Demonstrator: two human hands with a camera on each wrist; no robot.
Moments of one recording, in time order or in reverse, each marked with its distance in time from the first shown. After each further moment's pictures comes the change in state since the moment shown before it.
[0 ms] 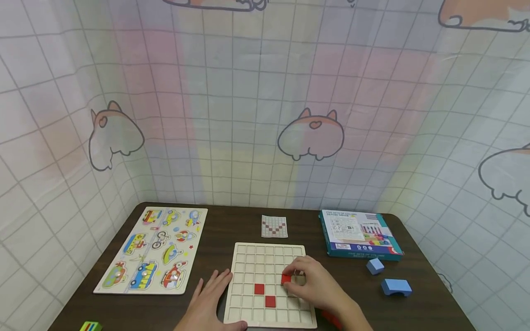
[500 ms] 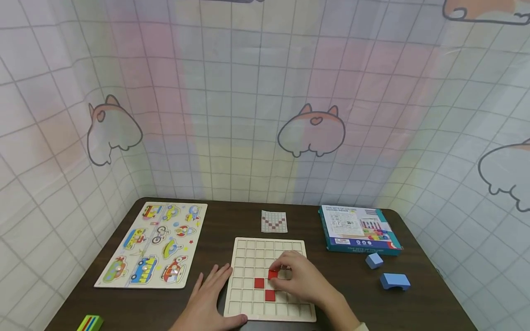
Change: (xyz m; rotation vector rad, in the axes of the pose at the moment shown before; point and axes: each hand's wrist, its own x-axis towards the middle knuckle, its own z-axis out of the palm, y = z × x) left_hand -0.002 0.005 -0.001 0.014 0.002 -0.011; right_hand 0.016 -0.023 0.017 0.014 -0.038 -0.023
